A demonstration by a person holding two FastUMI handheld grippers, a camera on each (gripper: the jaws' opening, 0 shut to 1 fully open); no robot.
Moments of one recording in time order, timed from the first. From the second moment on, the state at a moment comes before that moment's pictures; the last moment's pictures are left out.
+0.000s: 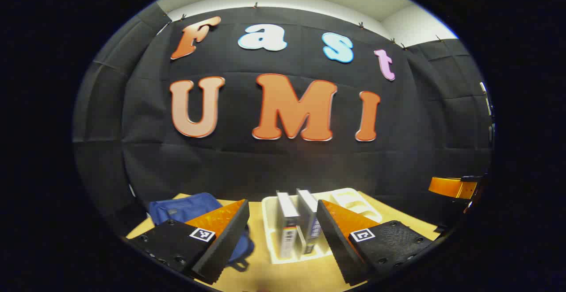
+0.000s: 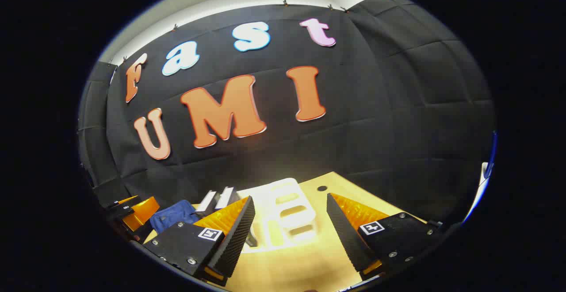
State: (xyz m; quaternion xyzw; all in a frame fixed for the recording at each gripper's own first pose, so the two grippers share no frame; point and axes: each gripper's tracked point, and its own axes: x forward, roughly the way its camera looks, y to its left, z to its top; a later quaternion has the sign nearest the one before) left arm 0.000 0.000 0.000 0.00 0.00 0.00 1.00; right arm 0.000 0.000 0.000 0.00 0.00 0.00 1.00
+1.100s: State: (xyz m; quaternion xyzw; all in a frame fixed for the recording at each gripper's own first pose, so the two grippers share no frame) left arm -0.032 0.115 0.003 -0.09 -0.03 0.12 0.99; right arm 0.045 0.089 -0.035 0.00 0.10 0.14 0.99
